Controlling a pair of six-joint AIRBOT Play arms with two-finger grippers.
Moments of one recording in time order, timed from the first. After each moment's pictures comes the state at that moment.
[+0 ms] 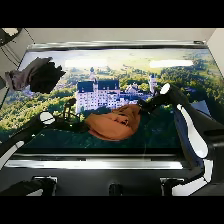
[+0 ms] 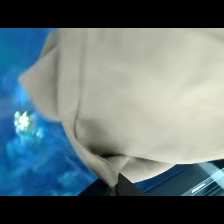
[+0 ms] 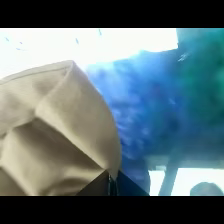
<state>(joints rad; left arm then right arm) -0.28 -1.21 0.80 0.91 -0.90 -1.28 0.07 -1.75 1.41 -1.10 1.17 1.79</state>
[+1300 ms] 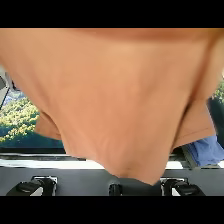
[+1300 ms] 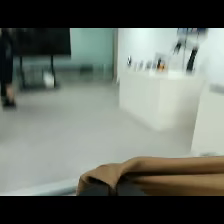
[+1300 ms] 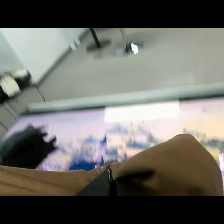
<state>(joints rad) -0.14 -0.91 1.84 1.30 -0.98 -1.40 0.07 -0.89 1.78 -1.30 1.18 1.74</state>
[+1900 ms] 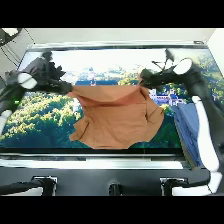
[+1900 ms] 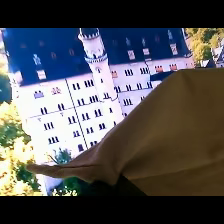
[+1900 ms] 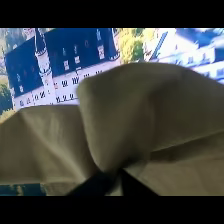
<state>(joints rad) -0.14 -1.45 1.40 1.25 -0.95 -1.46 0.07 -1.66 1.63 -0.97 1.05 1.77</state>
